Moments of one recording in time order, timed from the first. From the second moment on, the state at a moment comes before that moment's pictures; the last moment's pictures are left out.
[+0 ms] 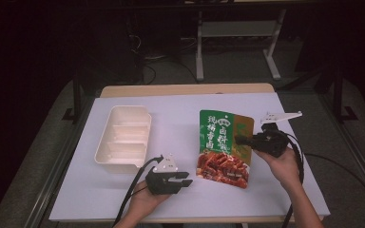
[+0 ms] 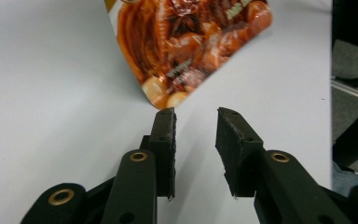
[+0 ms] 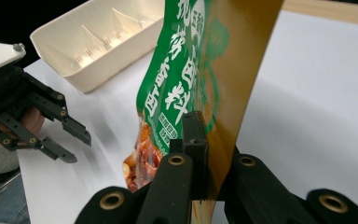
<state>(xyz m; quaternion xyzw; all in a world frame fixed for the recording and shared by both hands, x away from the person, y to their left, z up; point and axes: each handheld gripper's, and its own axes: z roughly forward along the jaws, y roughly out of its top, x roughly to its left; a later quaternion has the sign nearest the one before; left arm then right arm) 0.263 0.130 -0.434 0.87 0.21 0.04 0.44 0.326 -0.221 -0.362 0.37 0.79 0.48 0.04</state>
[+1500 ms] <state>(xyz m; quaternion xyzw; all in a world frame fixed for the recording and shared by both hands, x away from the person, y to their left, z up) 0.239 0.172 -0.435 0.86 0.21 0.05 0.47 0.354 -0.147 -0.295 0.30 0.80 0.51 0.07</state>
